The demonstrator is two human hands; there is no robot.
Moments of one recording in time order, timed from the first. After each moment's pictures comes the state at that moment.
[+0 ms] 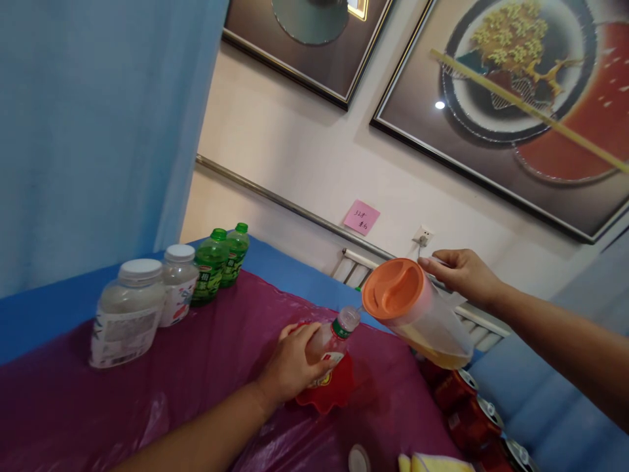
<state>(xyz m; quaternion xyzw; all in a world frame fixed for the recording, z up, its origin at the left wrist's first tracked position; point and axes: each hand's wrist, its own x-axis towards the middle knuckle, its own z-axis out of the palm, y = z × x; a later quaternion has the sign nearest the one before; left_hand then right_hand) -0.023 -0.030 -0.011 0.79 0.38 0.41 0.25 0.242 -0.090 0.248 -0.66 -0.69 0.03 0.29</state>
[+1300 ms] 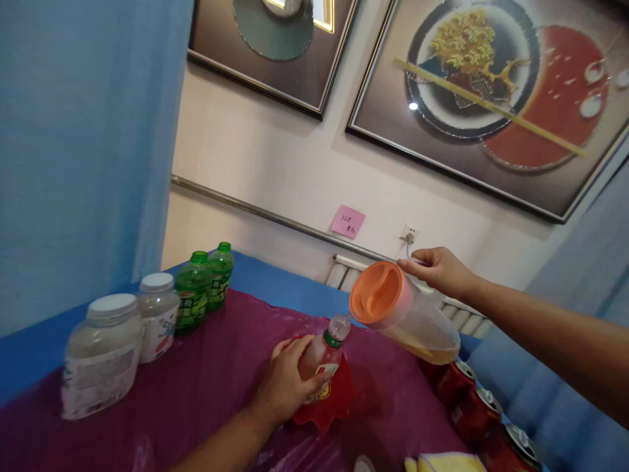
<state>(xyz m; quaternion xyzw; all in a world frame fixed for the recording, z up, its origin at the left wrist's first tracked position) -0.023 -0.020 -0.018 0.78 0.42 0.40 0.25 0.240 -0.084 0.244 -0.66 -0.68 0.05 0.32</state>
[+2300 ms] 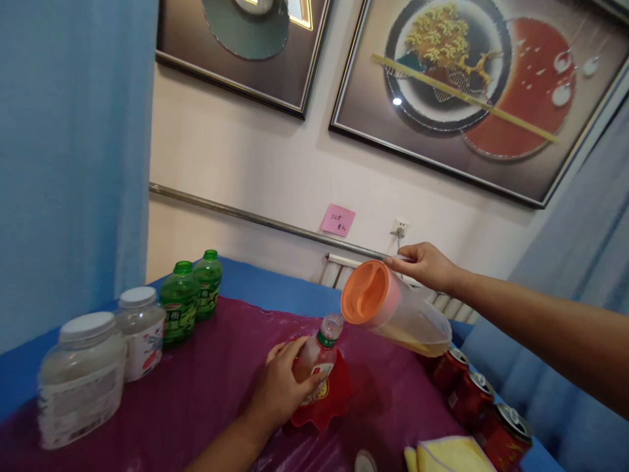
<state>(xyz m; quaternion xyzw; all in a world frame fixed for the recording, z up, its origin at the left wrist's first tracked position) -0.022 -0.016 -0.019 0.78 0.41 0.40 0.25 0.238 -0.085 0.244 -0.67 -0.67 0.03 0.31</state>
